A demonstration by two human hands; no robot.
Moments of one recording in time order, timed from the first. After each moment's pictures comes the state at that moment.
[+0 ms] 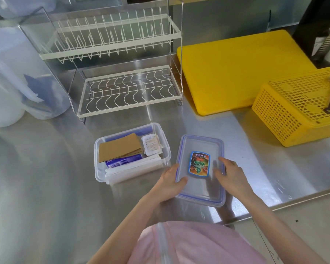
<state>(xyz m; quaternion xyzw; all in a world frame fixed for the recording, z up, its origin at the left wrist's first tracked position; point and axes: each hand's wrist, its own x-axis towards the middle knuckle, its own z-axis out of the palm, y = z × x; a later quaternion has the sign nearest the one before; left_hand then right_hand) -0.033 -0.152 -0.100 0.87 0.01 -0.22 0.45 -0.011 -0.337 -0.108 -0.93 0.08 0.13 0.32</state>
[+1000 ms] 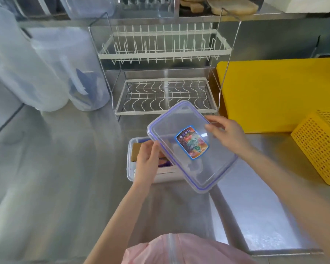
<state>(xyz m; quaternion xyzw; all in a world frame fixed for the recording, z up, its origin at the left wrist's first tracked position) -0.029 -0.058 -0.046 0.65 0.22 0.13 0.72 0.095 -0.236 -0.021 -0.87 -0.19 0.02 0.45</state>
